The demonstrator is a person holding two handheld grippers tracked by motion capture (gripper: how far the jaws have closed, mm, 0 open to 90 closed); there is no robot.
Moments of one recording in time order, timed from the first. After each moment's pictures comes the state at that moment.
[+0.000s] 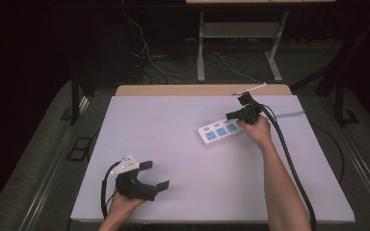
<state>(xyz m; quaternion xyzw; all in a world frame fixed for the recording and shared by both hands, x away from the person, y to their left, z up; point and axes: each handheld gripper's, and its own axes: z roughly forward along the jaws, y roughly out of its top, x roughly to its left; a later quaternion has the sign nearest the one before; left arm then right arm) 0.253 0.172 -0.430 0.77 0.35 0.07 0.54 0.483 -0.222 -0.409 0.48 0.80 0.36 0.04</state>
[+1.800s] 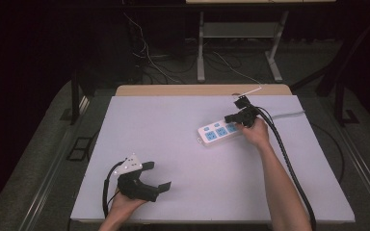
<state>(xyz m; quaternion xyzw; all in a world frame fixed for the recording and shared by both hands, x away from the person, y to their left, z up) 0.254 0.169 -0.431 0.78 0.34 0.07 0.53 0.483 -0.216 -0.421 0.46 0.81 0.35 0.05</state>
